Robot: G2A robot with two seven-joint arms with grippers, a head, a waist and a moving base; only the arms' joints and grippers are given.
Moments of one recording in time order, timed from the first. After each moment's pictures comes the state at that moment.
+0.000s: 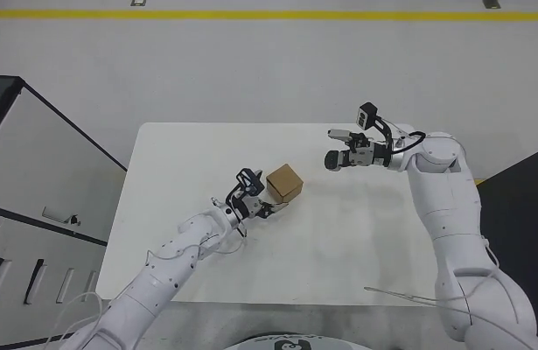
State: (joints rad) left arm 1.24 -1.21 -0.90 -1.28 1.35 -0.35 0.17; right arm -0.89 -1.27 1.44 -0.98 0.18 0.00 1.42
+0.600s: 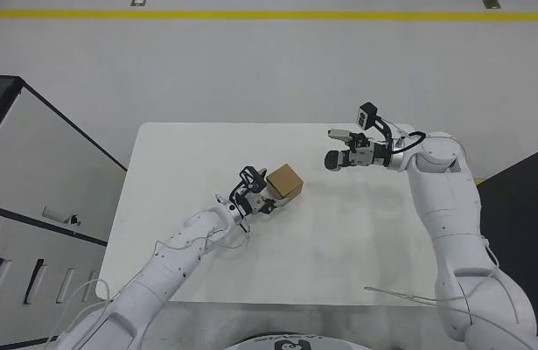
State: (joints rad) left arm 1.14 -1.26 -0.83 -1.09 1.35 -0.36 0.29; right arm -0.89 -1.27 1.44 -0.98 0.18 0.00 1.42
